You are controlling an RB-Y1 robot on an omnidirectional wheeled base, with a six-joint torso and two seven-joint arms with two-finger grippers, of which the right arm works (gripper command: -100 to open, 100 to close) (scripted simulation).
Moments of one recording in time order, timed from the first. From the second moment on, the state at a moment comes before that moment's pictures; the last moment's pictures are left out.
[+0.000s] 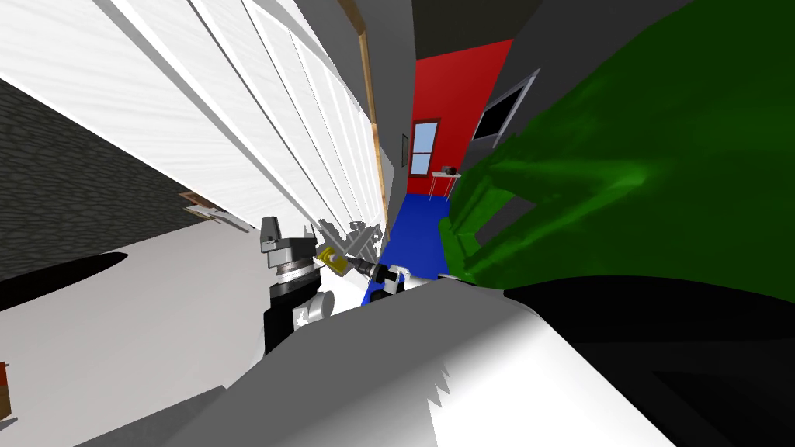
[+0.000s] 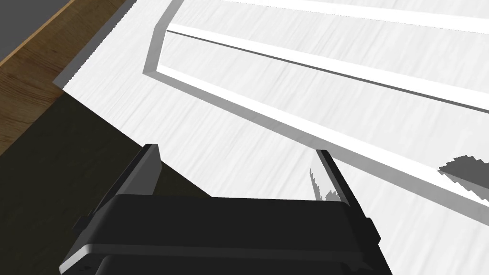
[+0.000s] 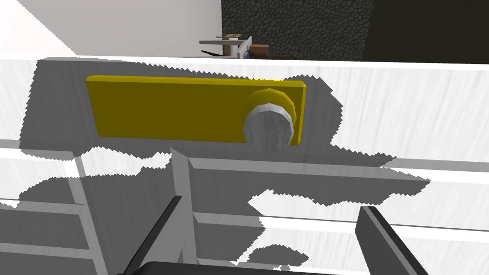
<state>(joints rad) -0.27 -0.05 1.00 -1.13 -0.13 -0.34 -0.12</state>
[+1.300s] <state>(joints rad) -0.28 -0.03 0.97 -1.11 -0.12 -0.34 -0.11</state>
